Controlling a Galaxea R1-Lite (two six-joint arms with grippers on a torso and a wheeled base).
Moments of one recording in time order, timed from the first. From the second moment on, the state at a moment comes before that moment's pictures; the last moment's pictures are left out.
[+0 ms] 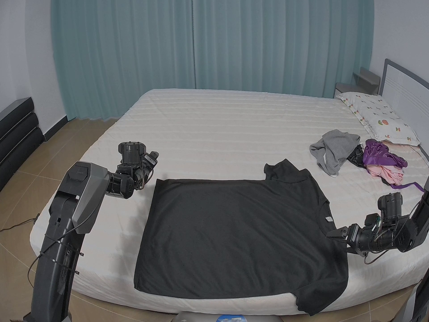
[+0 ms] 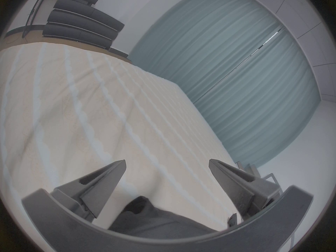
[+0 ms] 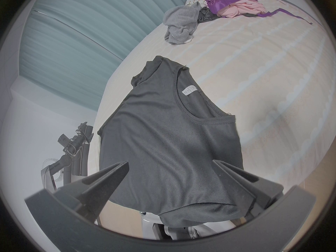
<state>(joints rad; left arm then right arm) -0.12 2.78 -2.00 -0.40 0.12 -0.93 -0.06 1.98 -0.35 -0.74 0.39 0.54</state>
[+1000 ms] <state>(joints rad) -0.16 2.81 -1.99 -0.29 0.04 -0.86 -0.05 1.99 -0.36 -0.79 0.39 0.54</state>
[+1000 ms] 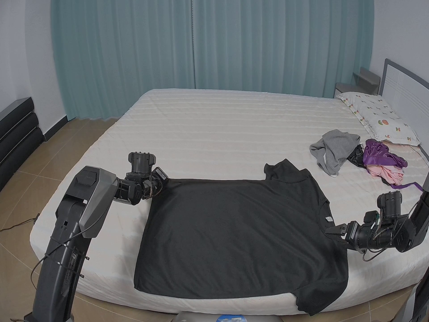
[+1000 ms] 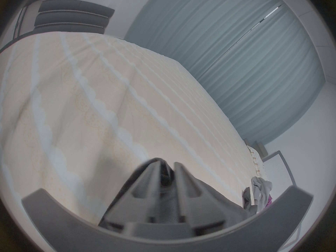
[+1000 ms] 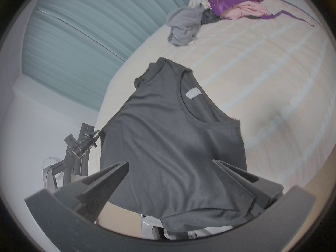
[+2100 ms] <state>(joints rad) -0.15 2.74 -1.99 -0.28 0.15 -0.78 0.00 2.53 -1.42 -0.61 0.18 0.54</state>
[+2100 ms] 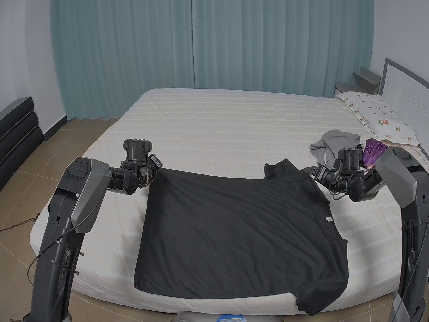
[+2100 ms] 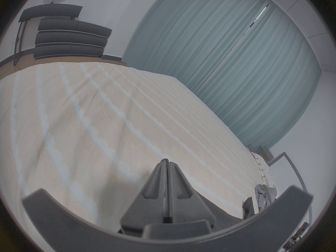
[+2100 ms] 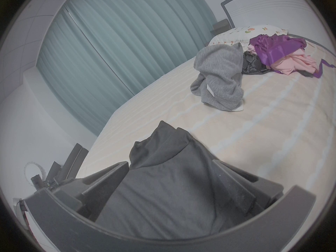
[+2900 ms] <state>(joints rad) -0.19 2.73 -1.95 -0.28 0.17 -0.78 0.01 2.87 -2.00 -0.36 0.12 0.54</state>
